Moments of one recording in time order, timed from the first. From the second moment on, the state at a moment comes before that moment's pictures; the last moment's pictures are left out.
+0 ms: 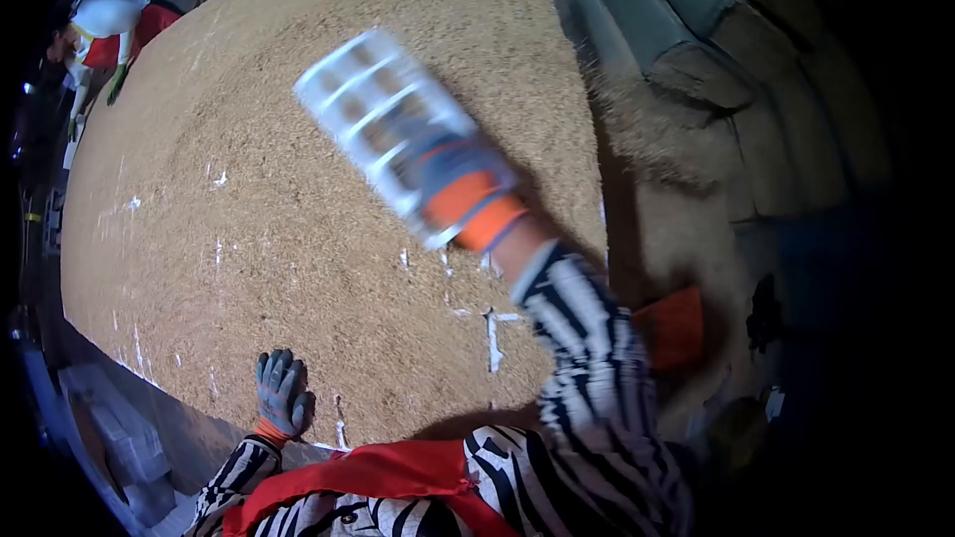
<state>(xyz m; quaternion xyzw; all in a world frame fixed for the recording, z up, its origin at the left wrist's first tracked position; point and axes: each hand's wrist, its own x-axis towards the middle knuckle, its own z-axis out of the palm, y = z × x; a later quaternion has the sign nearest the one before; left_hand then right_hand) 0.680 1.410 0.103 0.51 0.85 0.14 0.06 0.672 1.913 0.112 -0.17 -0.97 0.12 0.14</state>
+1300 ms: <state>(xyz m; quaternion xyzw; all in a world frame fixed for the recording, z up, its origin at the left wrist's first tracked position) 0.667 1.368 0.029 0.47 0.82 0.33 -0.01 0.197 1.518 0.152 0.05 -0.99 0.15 0.02</state>
